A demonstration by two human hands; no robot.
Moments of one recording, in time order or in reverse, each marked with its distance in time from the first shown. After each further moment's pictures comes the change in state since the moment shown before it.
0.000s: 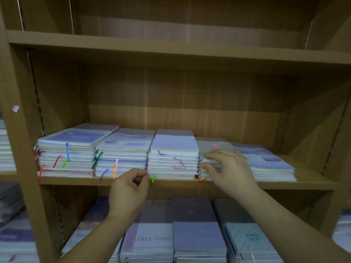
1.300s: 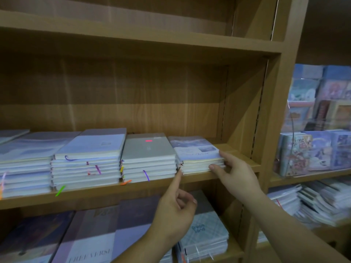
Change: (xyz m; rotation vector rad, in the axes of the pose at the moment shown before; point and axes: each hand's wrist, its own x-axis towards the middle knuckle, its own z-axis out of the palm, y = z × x) left_hand -0.123 0.138 0.202 -0.514 -0.675 -0.084; right_hand -0.061 0.169 -0.088 0.191 -0.041 0.547
